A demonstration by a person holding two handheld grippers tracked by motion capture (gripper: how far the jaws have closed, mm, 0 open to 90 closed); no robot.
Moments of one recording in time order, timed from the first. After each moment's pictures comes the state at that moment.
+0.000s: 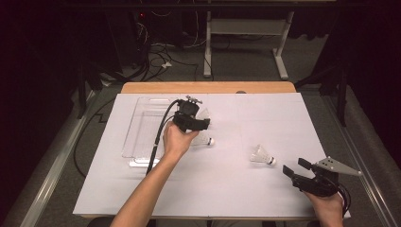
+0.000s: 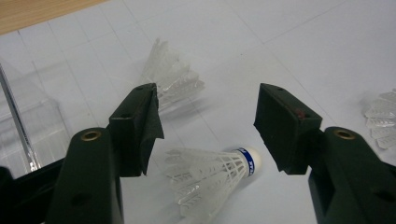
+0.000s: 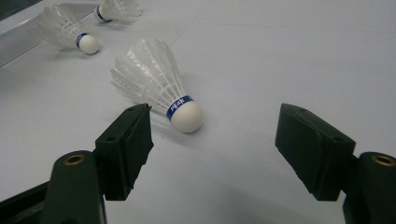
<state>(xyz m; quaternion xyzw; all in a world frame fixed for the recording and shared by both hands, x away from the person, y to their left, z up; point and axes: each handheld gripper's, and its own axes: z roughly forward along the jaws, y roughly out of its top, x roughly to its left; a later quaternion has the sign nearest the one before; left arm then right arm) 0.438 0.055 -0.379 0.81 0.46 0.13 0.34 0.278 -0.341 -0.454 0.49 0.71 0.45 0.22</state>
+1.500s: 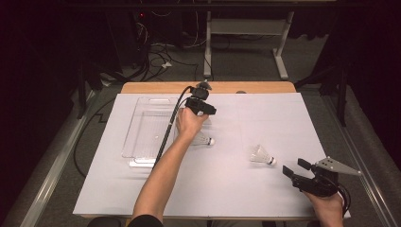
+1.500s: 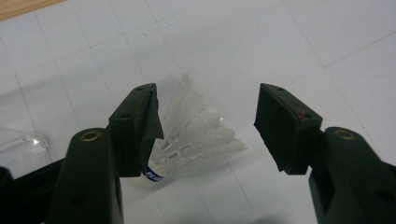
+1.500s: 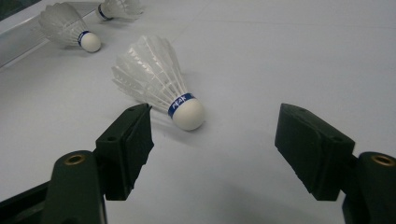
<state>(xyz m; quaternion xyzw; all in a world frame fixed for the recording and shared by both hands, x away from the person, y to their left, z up) 0.520 0.024 -0.397 0.82 0.51 0.09 0.25 0.279 -0.341 -0.455 0.49 0.71 0.45 0.21</state>
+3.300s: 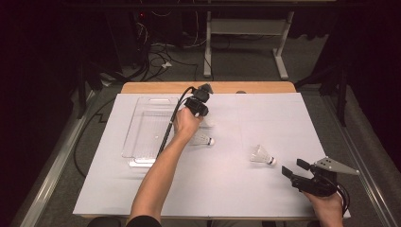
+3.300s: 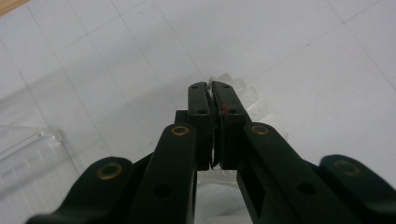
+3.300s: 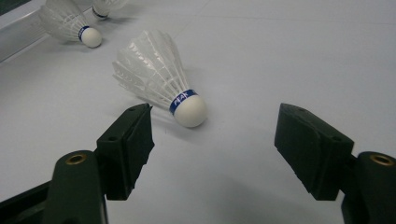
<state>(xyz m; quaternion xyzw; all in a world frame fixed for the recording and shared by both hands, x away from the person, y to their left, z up) 0.520 0.023 -0.399 0.86 0.47 0.10 0.20 0.280 -0.340 -0.456 0.49 0.72 0.45 0.21</state>
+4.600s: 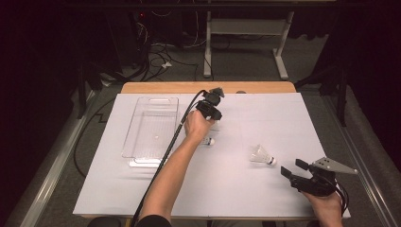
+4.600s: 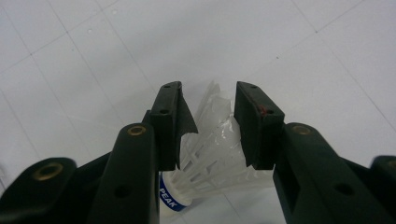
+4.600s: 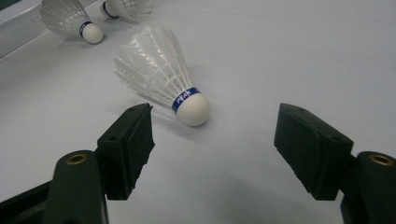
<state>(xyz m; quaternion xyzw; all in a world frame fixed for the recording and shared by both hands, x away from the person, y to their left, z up) 0.521 -0.012 -0.413 0.86 0.45 0.10 0.20 0.281 -0.337 -0.457 0.48 0.72 0.45 0.21</state>
